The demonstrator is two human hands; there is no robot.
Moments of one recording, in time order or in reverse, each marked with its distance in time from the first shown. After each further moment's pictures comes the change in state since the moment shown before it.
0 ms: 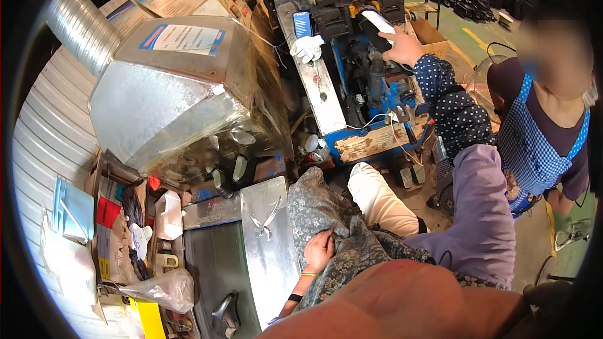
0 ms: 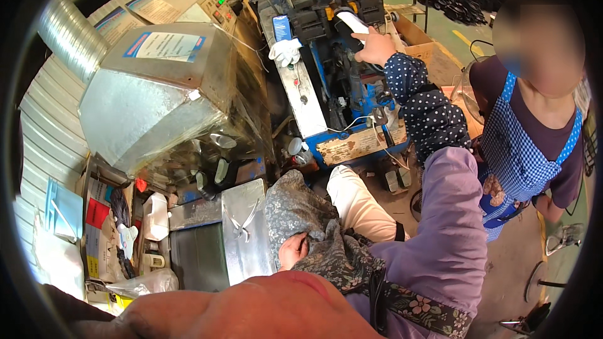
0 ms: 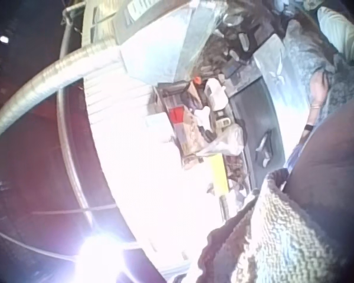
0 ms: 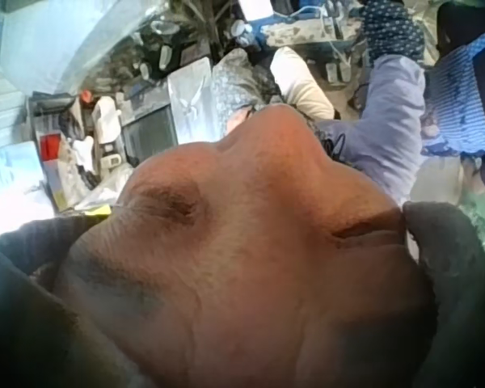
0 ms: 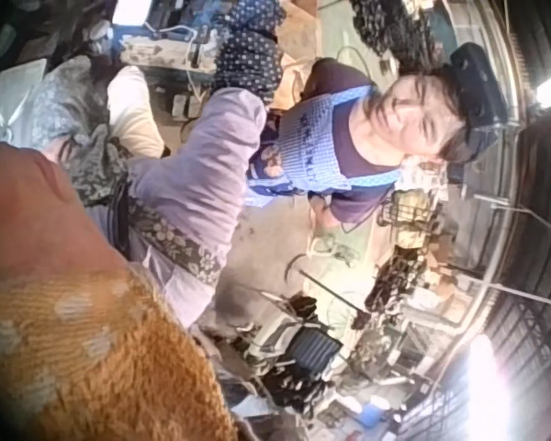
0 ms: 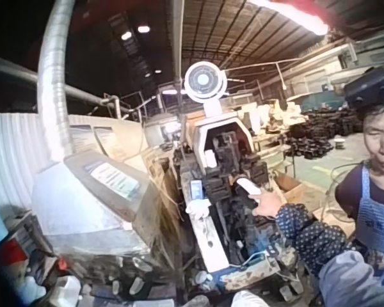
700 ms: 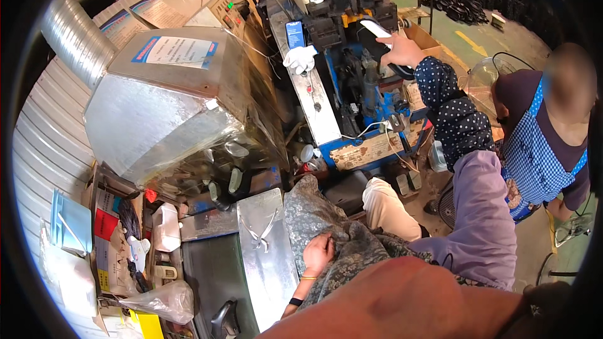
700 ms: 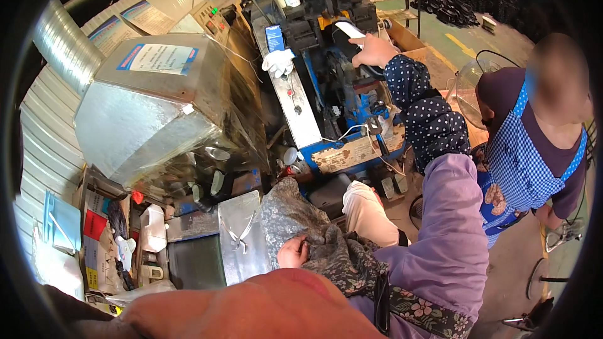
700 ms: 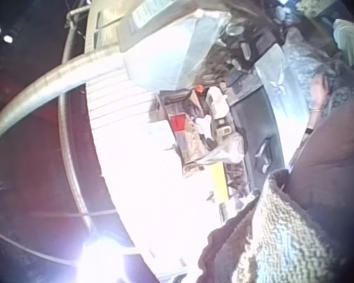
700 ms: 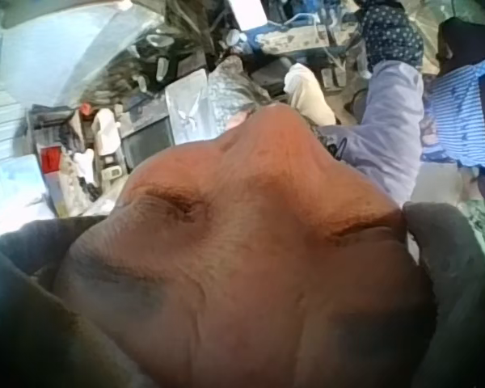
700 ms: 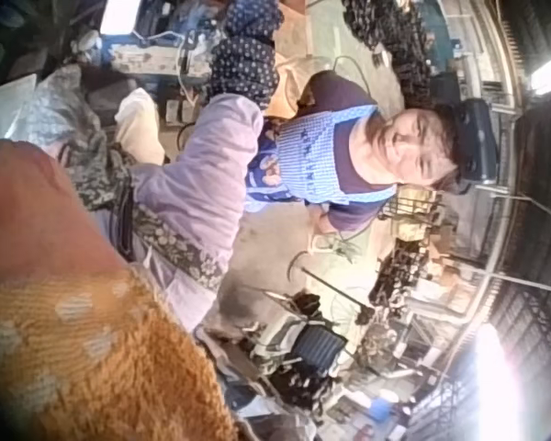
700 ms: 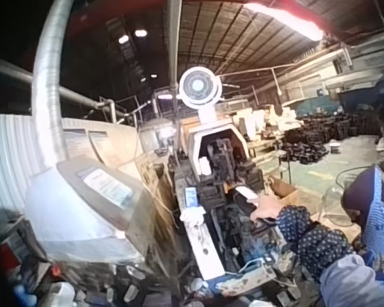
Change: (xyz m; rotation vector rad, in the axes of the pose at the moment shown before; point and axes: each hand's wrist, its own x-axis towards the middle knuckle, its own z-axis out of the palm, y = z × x) left_hand 0.035 0.010 0.007 0.035 0.016 -0.024; right_hand 0.015 0.019 -0.013 0.119 -0.136 0.050
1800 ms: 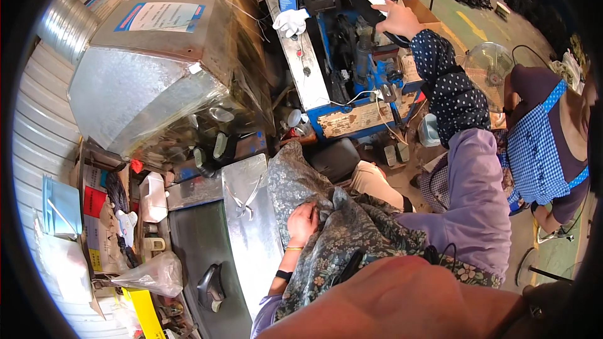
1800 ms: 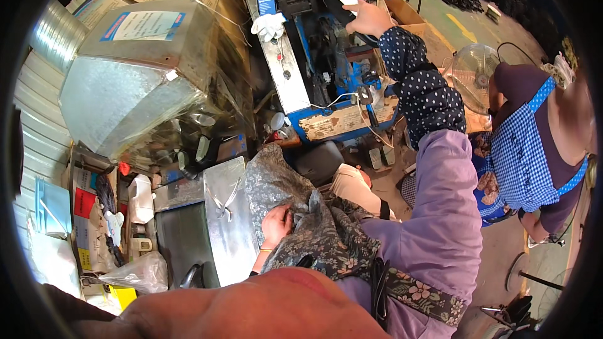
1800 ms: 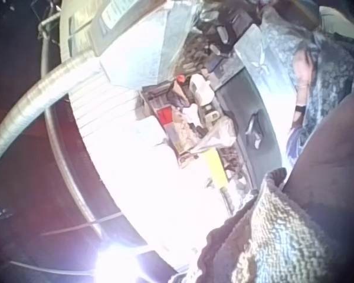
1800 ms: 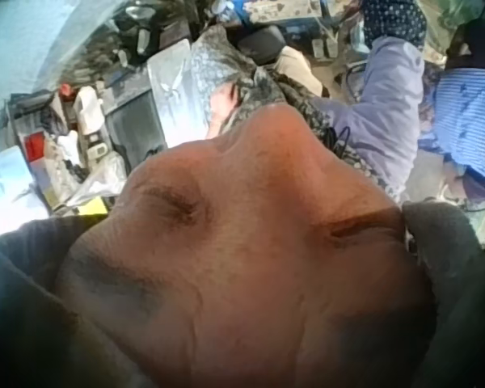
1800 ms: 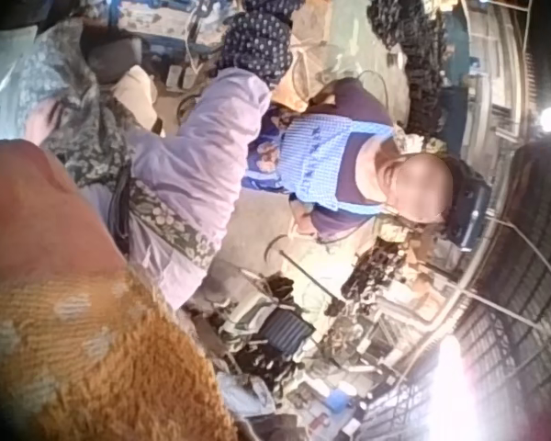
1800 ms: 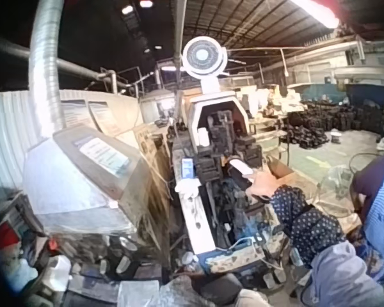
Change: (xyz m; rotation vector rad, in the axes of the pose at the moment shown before) left_hand 0.002 -0.001 0.000 0.048 -0.046 -0.024; right_hand 0.014 0.008 0.019 -0.123 0.184 -0.142
